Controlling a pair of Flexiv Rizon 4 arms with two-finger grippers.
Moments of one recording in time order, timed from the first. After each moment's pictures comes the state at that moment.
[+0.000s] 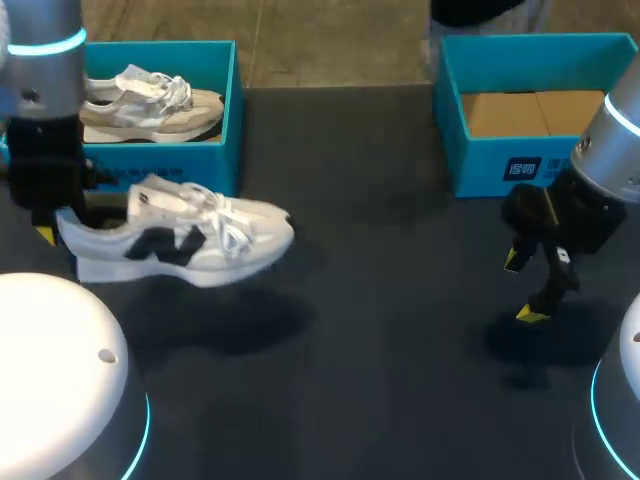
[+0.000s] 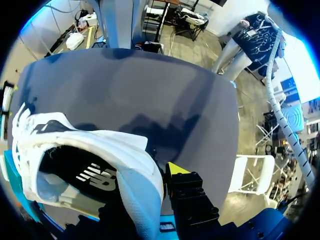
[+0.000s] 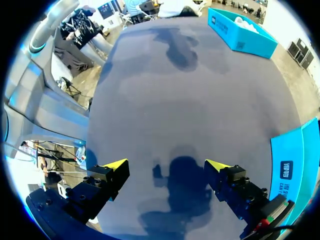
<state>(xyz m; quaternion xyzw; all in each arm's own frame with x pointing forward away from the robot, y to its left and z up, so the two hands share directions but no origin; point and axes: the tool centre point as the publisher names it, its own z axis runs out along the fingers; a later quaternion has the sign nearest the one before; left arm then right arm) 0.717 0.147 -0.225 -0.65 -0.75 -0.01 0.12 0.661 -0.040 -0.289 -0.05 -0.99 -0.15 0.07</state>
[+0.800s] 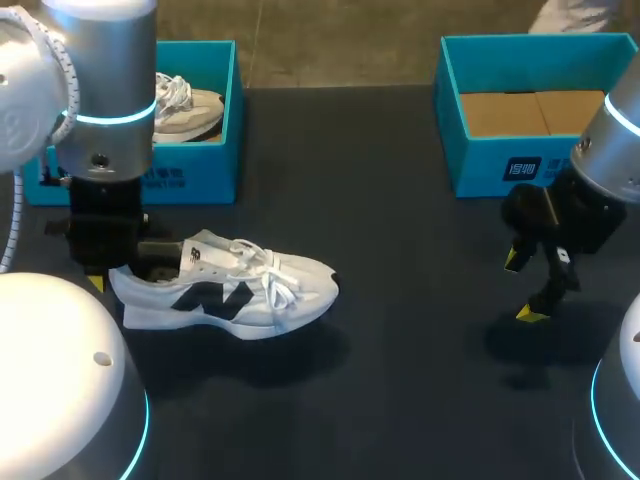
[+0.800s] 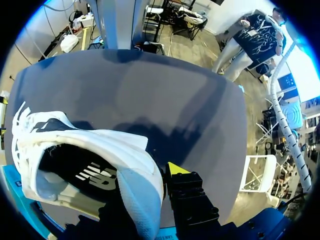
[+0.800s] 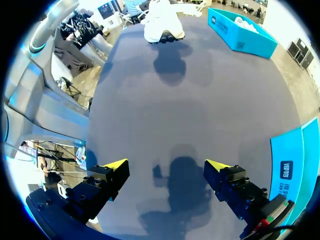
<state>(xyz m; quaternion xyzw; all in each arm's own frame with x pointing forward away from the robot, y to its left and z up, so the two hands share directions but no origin) 0.679 0.097 -0.264 -0.65 -0.74 -0.02 0.13 0.661 -0.040 -0.289 -0.05 -0.99 -0.15 0.07</state>
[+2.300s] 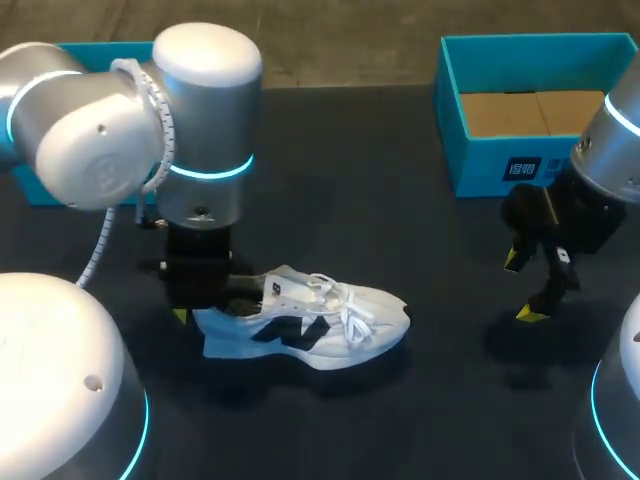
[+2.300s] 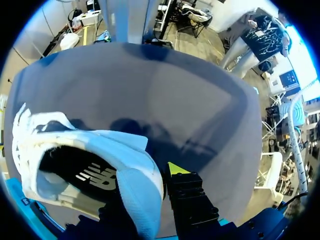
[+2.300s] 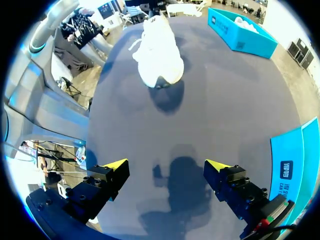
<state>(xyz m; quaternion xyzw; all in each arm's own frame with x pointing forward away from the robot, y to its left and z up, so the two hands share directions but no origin) 0.662 -0.003 -0.314 -0.66 -0.74 -0.02 0.12 0.661 -0.040 -0.289 -0.05 -0.99 -0.15 0.07</state>
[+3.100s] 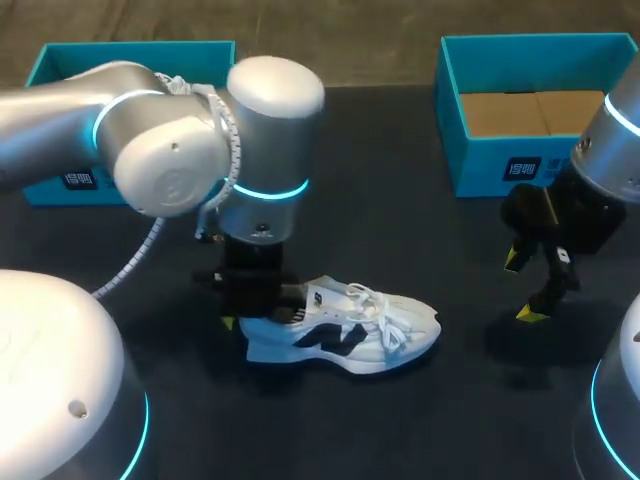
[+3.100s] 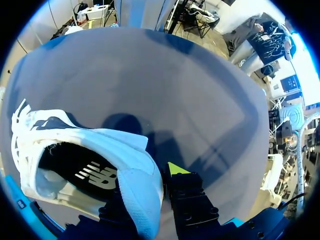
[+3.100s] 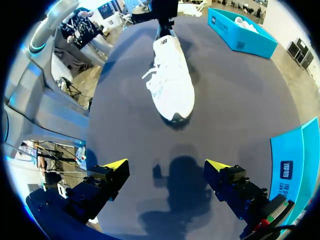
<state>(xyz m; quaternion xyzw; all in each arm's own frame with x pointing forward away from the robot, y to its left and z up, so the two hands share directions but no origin) 0.676 -0.054 -0.361 -0.65 -0.75 -0.03 0.13 0.661 -0.040 -0.289 -0.05 -0.99 -0.15 0.07</state>
